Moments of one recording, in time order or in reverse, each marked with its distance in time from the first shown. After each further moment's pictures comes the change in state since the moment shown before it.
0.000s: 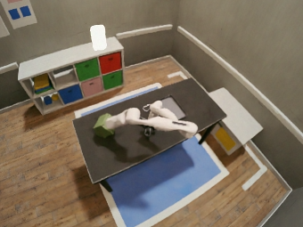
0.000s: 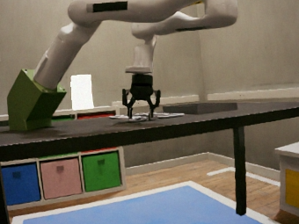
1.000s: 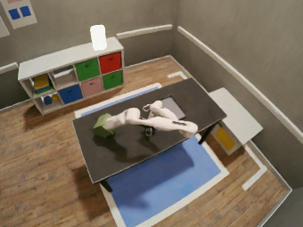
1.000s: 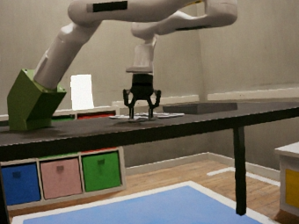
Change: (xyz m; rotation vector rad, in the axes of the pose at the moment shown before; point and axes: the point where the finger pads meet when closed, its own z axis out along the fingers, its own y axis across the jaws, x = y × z) arm 0.000 -0.003 -0.001 0.007 -0.001 0.002
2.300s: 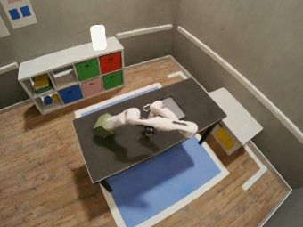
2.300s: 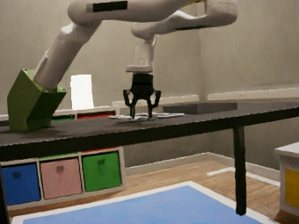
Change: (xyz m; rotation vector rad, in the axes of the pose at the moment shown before) arm 0.000 0.000 -0.001 0.000 -0.001 0.000
